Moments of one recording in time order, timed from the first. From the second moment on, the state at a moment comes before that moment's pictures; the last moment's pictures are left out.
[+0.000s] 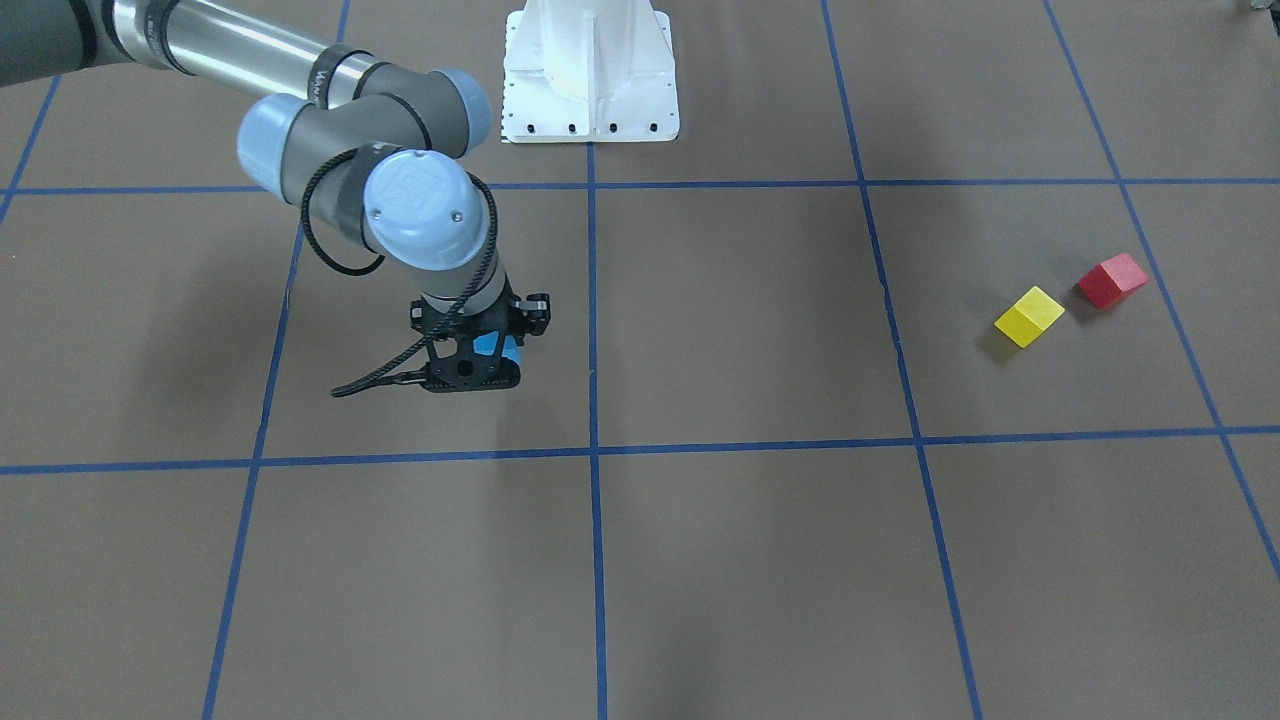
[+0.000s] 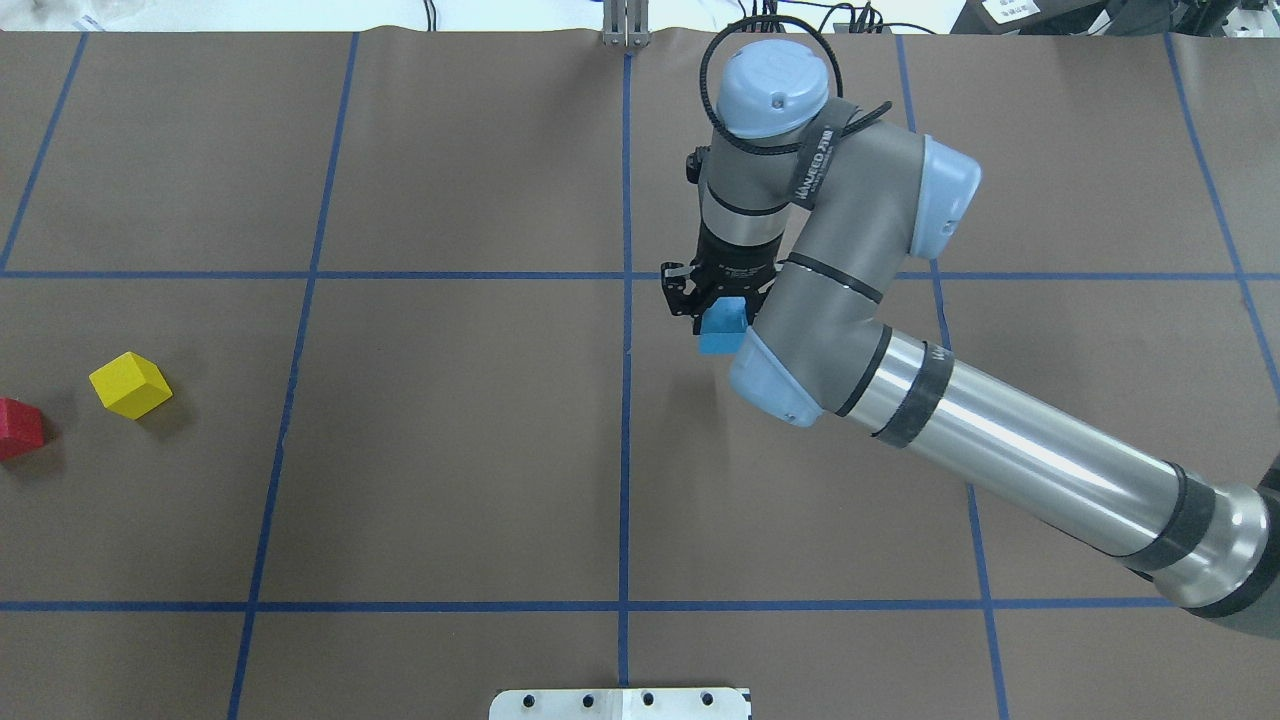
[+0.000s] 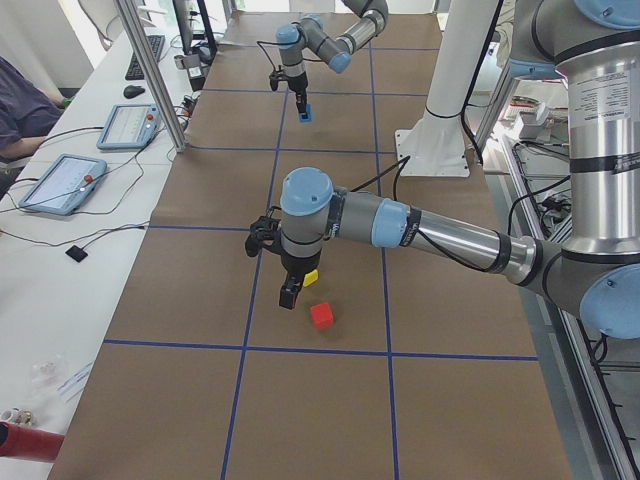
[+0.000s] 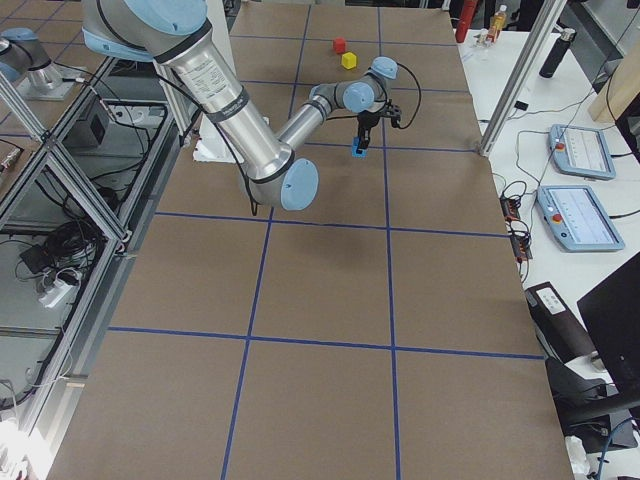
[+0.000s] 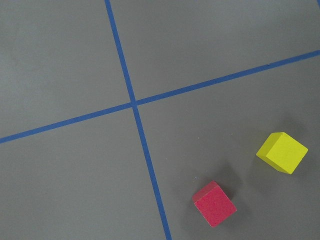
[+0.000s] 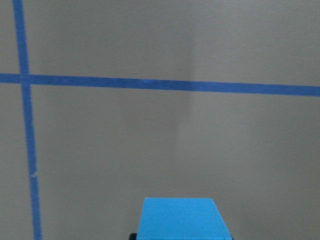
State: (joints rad) left arm -1.56 -1.43 -1.98 -1.48 -2.33 0.14; right arm 0.67 -0.74 1.43 -1.68 2.15 0.99
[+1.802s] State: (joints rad) left arm -1.53 -1.35 -1.91 -1.68 -2.33 -0.16; right arm 0.72 -0.67 1.38 -1.53 2.12 1.17
